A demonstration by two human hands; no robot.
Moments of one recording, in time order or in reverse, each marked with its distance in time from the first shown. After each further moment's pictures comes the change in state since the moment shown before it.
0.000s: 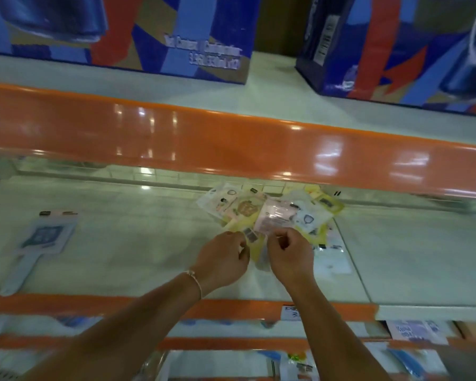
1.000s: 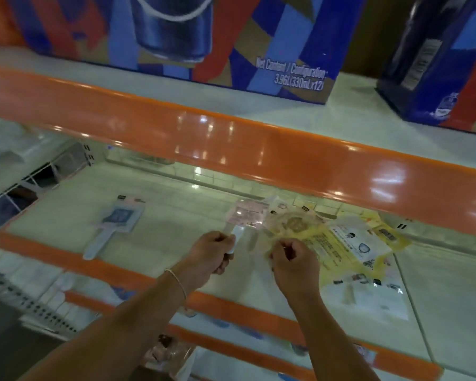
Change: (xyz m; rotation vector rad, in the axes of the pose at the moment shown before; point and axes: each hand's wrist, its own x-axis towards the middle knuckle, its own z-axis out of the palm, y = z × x) left_hand -0.036 -0.056 -0.059 -1.048 0.137 -0.657; right_hand -0.018 -0.038 0.052 0.150 -0.163 -0.054
